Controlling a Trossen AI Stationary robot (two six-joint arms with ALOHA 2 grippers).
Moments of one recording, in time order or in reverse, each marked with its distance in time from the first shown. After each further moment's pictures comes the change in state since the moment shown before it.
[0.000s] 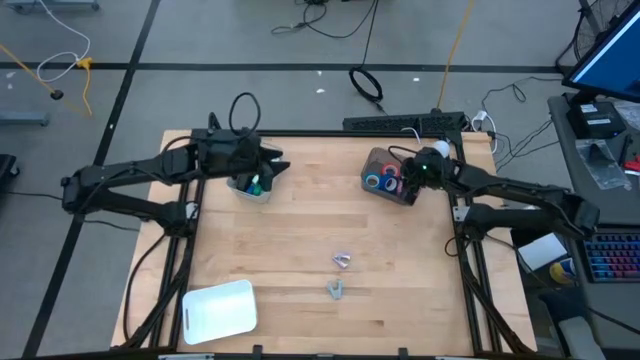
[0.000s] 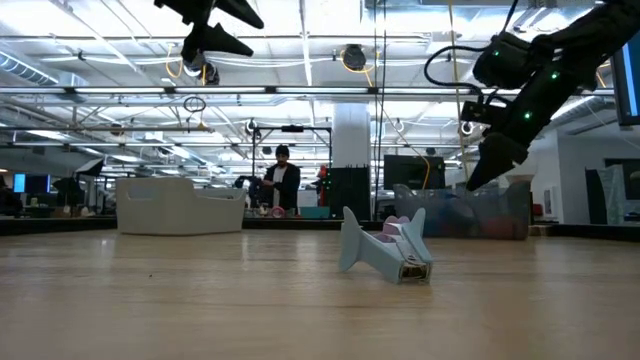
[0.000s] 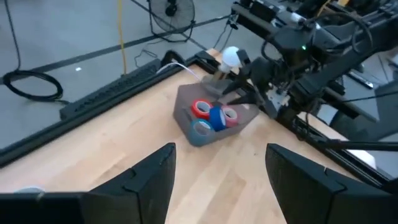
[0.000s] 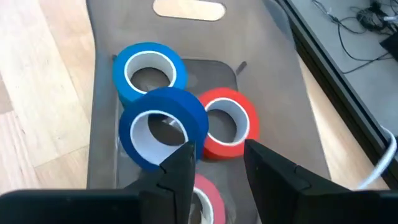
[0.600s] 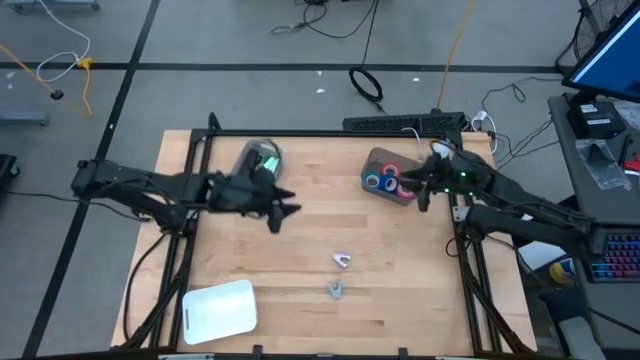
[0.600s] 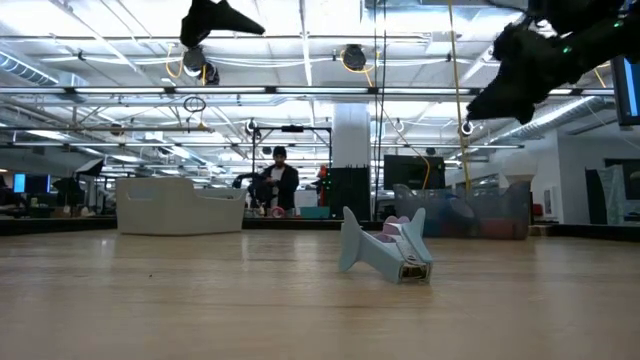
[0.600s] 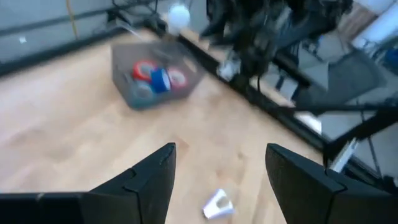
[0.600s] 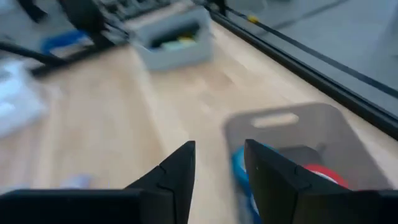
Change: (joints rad) left arm -0.344 0.089 0.002 0.038 -0.159 -0.184; right arm 0.061 -0.428 0.000 -0.051 -0.278 0.336
